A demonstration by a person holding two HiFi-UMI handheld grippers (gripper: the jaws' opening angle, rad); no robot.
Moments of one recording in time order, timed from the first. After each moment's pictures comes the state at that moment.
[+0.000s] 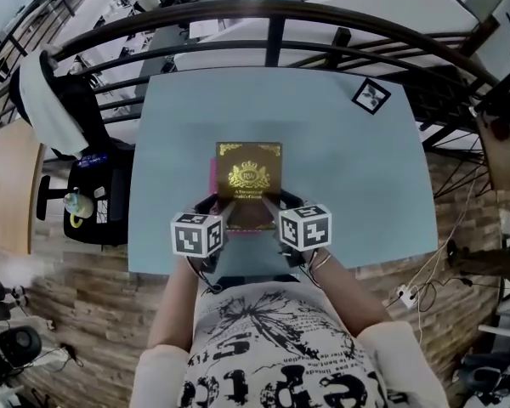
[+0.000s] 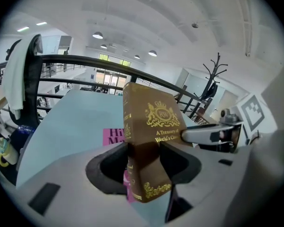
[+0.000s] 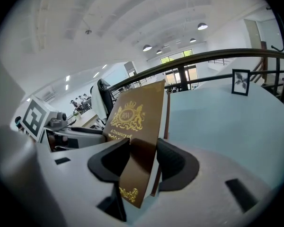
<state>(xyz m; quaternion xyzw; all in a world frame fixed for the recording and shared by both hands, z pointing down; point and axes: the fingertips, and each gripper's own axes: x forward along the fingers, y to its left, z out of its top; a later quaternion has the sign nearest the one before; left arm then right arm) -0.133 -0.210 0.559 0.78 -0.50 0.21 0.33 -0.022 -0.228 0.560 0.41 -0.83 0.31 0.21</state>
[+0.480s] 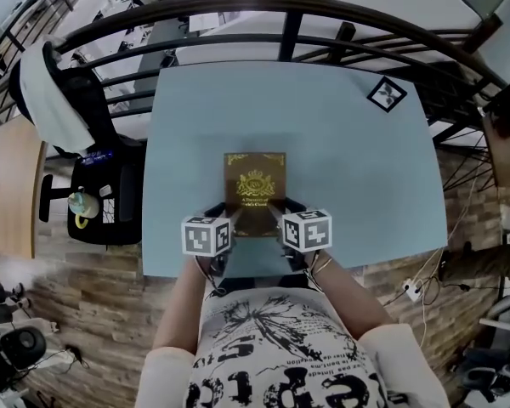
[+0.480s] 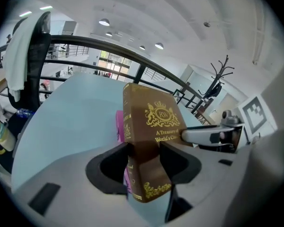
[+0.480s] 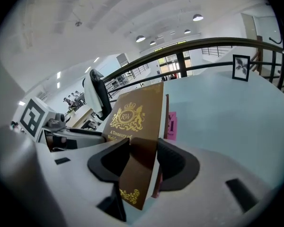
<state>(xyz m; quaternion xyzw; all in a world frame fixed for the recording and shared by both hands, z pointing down) -0.184 -0.195 0.609 0.76 -0.47 0.22 0.39 -0.072 -0.213 0.609 0.42 -0.80 0.35 0.25</state>
